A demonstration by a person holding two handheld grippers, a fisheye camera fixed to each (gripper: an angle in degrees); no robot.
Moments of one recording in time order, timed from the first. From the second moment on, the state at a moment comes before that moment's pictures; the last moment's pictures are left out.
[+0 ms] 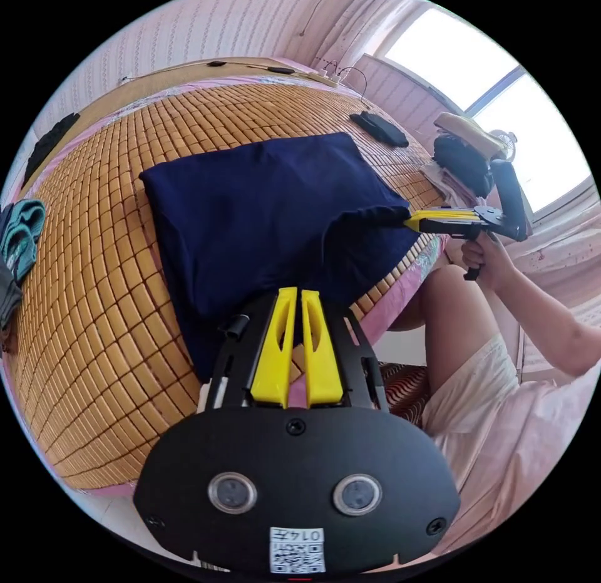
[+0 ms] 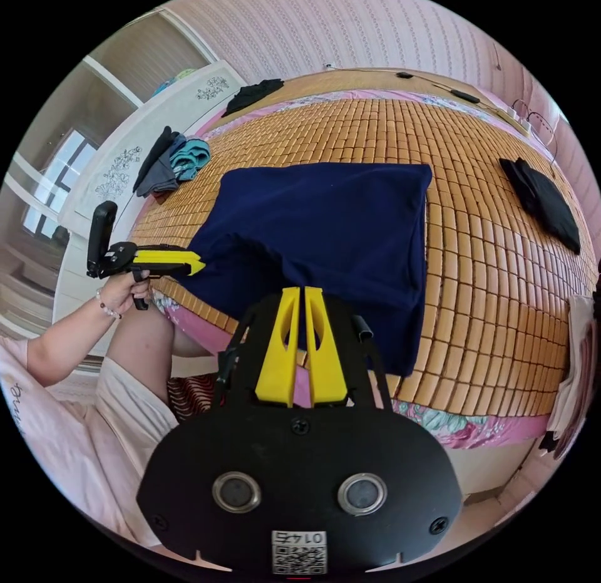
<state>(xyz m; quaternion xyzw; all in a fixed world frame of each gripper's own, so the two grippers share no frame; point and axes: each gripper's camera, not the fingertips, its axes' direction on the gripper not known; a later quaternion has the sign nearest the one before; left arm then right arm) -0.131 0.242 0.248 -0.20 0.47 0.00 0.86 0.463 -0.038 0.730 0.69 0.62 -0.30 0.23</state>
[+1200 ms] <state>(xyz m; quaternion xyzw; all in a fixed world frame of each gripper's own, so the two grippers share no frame) 0.017 0.323 0.216 -0.19 0.42 0.02 0.89 0.340 -0.245 0.791 0.59 0.77 -0.10 0.21</state>
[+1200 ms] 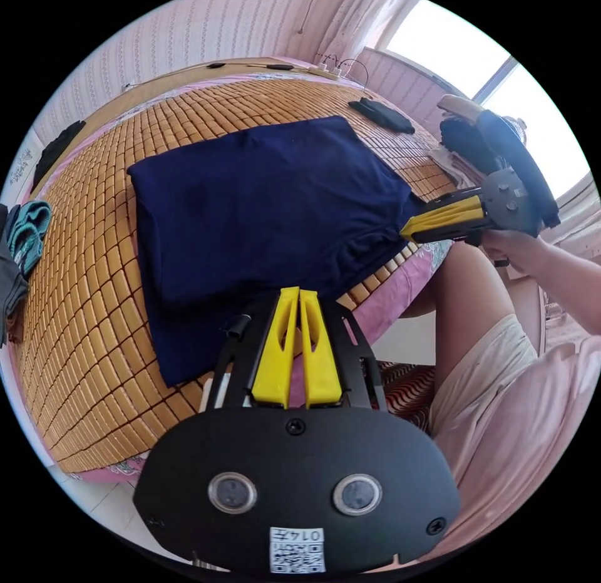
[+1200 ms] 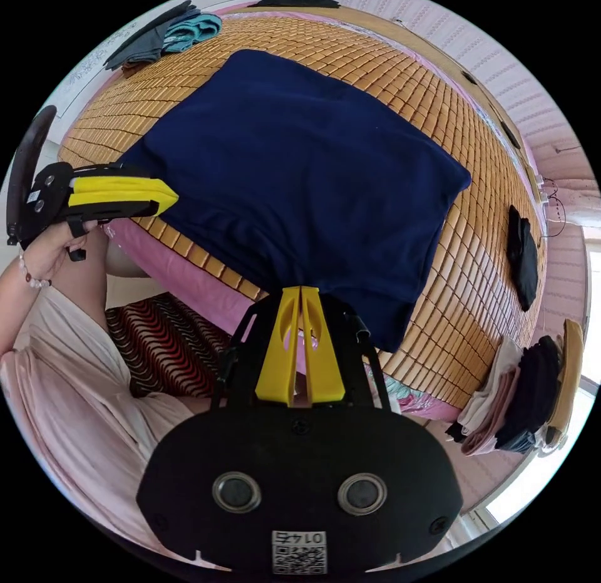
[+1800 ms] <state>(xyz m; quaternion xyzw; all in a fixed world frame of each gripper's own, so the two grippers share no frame) 0.132 0.316 0.211 -0.13 0.41 0.10 0.90 0.119 -0.276 0.757 0.51 0.83 -0.09 0.21</state>
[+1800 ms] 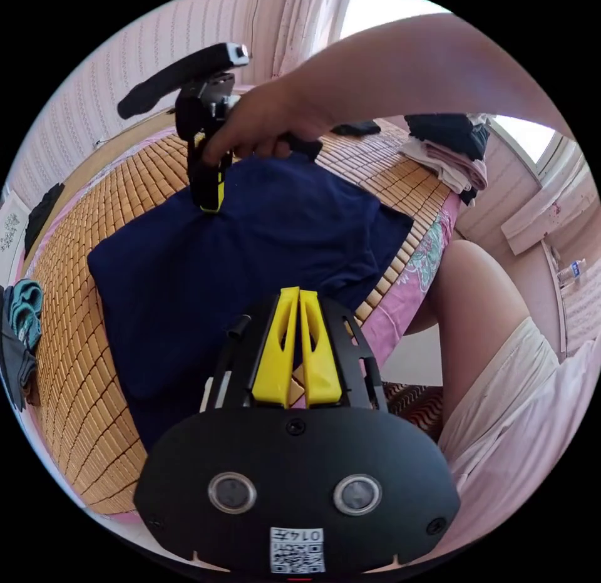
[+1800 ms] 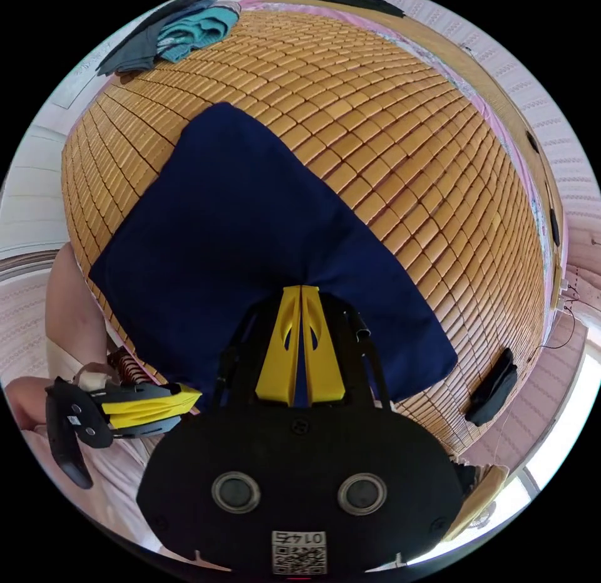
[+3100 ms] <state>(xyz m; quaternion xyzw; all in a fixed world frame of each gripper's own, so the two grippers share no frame) 0.213 0.350 0.142 -0.02 0.48 0.07 0.87 0.479 0.010 0.653 0.76 0.54 -0.21 0.29</state>
